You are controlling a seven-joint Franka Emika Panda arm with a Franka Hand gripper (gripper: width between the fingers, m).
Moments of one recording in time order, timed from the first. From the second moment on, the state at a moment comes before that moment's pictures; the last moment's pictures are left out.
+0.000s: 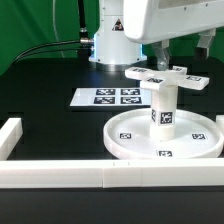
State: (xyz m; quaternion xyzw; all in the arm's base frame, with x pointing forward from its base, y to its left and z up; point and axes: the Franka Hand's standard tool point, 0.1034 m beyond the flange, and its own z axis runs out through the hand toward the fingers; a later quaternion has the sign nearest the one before) arm 0.562 0.063 0.132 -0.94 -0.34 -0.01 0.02
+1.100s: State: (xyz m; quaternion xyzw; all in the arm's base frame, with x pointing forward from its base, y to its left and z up) arm 0.563 0.046 0.129 -0.77 -0.64 0.00 -0.01
